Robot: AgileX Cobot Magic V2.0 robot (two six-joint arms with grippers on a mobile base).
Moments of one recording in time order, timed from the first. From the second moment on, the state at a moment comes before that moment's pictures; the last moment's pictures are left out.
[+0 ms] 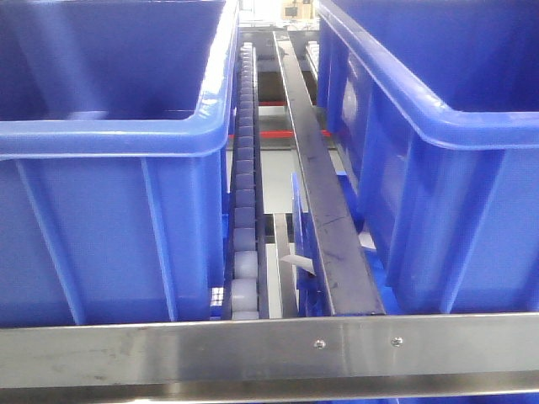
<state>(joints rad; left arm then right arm) -0.20 0.86 -0.95 -0.07 0.74 0.07 0.41 0.02 -0.48 -0.24 0.67 0.20</state>
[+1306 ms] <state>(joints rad) -0.20 1.76 -1.27 -0.07 0.64 0.09 0.41 0.02 -0.48 -0.24 0.67 0.20</state>
